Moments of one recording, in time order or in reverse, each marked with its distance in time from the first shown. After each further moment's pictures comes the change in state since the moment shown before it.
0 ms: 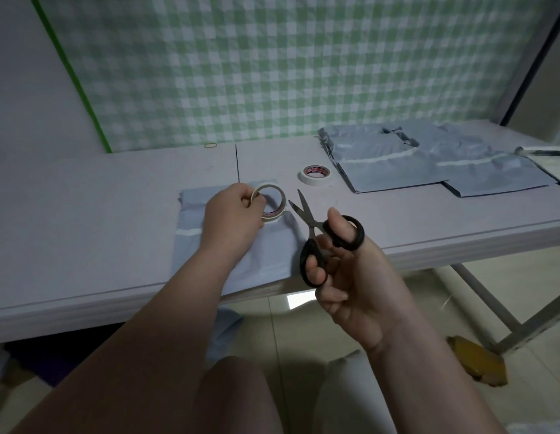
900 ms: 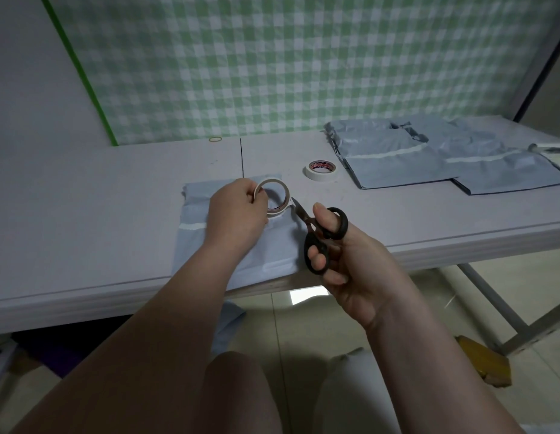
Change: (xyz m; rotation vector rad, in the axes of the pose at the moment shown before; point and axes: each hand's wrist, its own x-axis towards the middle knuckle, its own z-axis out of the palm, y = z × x) left_hand -0.002 0.001 0.000 0.091 0.010 0.045; right_hand 0.015 -0.004 0.004 -0.110 0.045 -0.101
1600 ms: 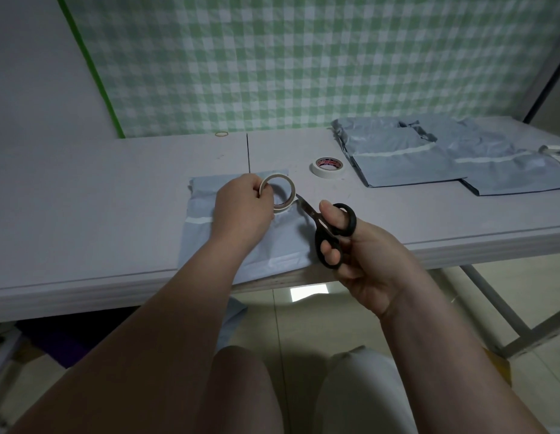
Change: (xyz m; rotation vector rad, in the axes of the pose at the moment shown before) left_hand 0.002 0.000 0.000 0.002 -0.009 -0.030; right_hand 0.009 -0.006 -0.007 -0.196 -0.002 -0.004
